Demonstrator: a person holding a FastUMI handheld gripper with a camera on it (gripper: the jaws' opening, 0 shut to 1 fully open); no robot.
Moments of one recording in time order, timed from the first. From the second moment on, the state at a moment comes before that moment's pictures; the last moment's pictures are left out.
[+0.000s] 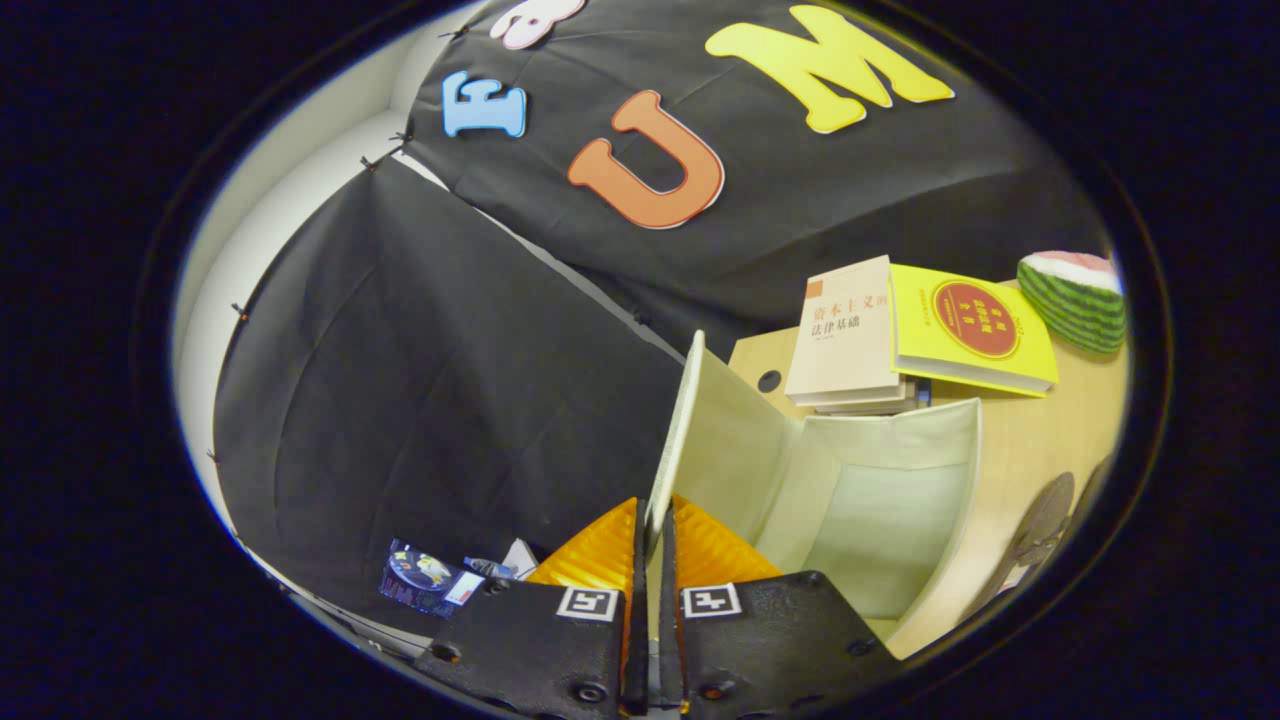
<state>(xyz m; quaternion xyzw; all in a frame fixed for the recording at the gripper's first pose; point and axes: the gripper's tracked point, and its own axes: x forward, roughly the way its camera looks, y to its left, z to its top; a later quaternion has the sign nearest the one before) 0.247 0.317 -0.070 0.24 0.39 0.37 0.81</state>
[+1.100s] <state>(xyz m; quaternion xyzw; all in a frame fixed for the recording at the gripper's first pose) 0.256 0.334 -0.086 0.03 0.26 0.19 0.94</state>
